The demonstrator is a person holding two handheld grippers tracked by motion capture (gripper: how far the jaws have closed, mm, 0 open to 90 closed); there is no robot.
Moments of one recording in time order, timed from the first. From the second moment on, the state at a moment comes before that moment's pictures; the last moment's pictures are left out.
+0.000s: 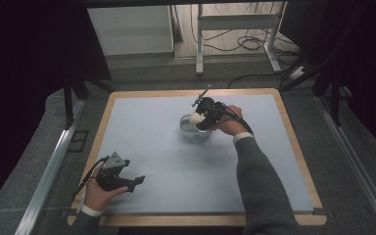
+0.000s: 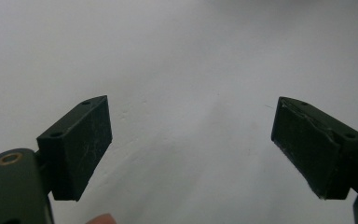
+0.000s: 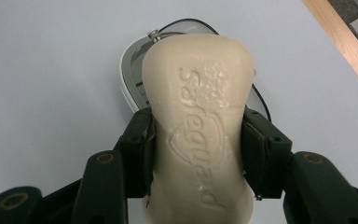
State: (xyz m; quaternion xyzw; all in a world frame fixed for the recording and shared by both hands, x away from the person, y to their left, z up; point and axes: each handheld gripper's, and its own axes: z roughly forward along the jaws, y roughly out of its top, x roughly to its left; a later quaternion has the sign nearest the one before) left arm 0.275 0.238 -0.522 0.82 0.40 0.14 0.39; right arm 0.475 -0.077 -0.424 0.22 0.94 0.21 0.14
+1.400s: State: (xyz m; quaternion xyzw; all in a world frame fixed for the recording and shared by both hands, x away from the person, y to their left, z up) left arm 0.275 0.234 -0.523 0.83 0.39 0.14 0.38; right arm 0.478 -0.063 -0.428 0.24 0.92 0.25 0.18
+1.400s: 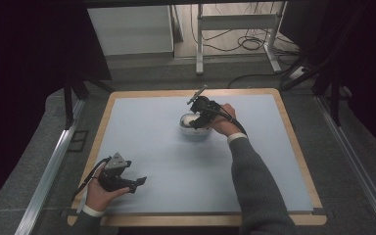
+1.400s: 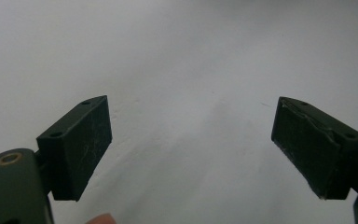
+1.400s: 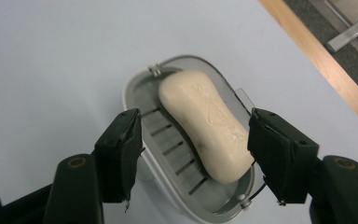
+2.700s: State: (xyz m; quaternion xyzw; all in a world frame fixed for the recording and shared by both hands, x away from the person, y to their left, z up) left arm 0.277 0.239 -0.525 0.82 0.40 0.15 0.37; right arm 0.350 -0.224 -0.494 0.37 0.84 0.35 0.18
